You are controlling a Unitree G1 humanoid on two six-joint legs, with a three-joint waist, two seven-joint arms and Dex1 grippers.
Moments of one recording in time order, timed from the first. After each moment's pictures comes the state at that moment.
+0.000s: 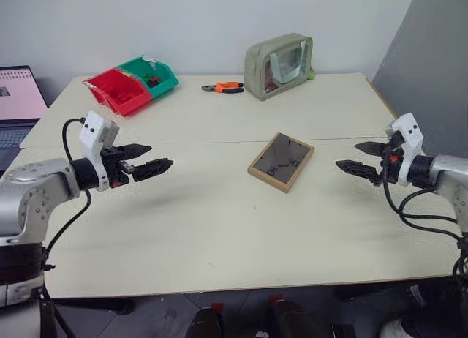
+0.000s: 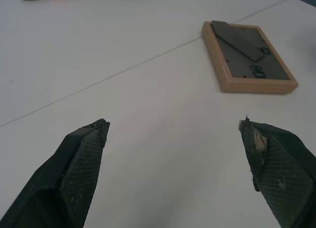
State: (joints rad) left arm -0.49 0.96 0.23 -0.02 -0.61 0.84 -0.94; right arm -0.57 -0.85 -0.12 0.01 0.44 0.75 0.97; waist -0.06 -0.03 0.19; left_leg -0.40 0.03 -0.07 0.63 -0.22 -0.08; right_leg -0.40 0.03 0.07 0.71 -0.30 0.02
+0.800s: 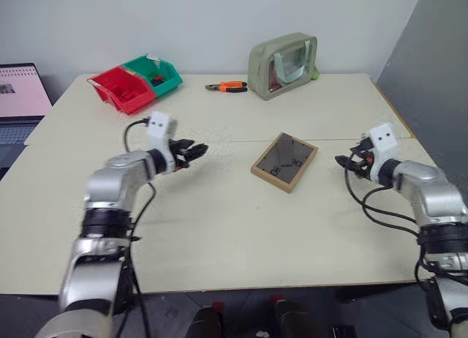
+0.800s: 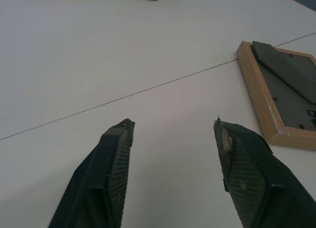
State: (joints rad) left arm -0.83 0.46 0.04 0.47 -0.31 0.59 -0.60; right arm -0.66 -0.61 -0.04 0.35 0.16 0.52 0.57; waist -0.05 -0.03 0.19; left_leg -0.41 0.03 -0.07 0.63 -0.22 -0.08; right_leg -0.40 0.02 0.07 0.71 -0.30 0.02
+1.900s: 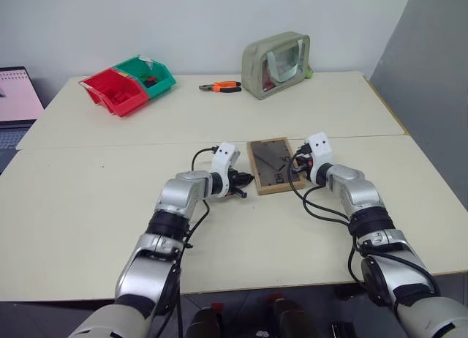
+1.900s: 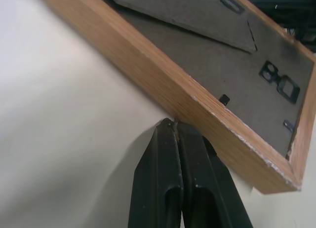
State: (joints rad) left arm -0.72 0.26 -0.07 0.33 -0.21 0.80 -0.71; right arm -0.78 -0.26 0.03 0.57 0.07 0.41 0.53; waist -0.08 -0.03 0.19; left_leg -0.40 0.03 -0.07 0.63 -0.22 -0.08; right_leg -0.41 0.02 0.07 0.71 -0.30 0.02
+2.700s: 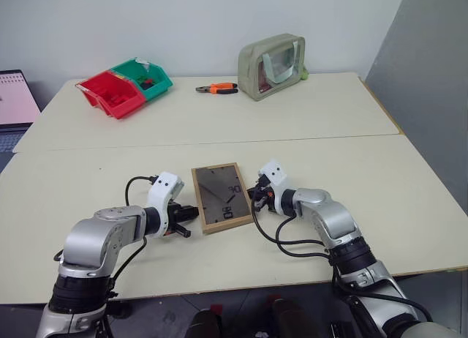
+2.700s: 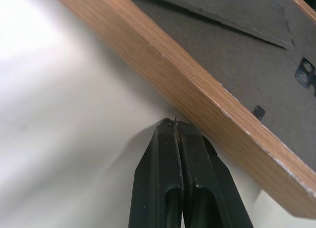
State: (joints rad) left arm -0.30 0.62 0.10 -0.28 -0.38 1.18 -0.68; right arm -0.60 -0.14 0.25 0.15 0.10 0.67 0.65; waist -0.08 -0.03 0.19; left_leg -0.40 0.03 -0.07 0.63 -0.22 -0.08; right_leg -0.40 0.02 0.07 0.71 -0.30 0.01
